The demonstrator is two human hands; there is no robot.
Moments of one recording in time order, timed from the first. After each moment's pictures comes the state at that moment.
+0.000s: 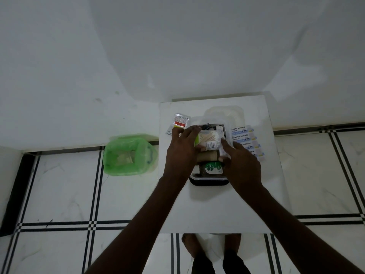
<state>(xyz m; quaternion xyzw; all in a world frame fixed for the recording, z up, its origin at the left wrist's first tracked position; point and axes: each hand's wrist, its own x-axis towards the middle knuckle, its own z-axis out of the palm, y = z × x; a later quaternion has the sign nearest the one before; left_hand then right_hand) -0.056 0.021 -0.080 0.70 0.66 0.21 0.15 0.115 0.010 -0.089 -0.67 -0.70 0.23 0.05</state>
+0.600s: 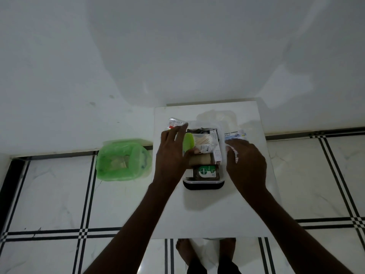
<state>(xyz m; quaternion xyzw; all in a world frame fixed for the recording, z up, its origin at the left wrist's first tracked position) -0.064 0.019 -0.077 0.67 0.68 0.25 0.17 0.131 0.016 -0.076 -0.67 -0.68 0.13 0.25</state>
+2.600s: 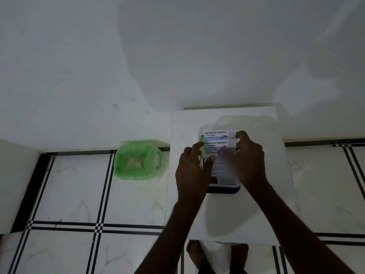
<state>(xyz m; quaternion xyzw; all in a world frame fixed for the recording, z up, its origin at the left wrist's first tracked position) -0.041 -0.022 -0.068 0.55 0.74 0.32 0.22 0.094 0.040 -0.065 -0.66 -0.63 0.30 0.26</state>
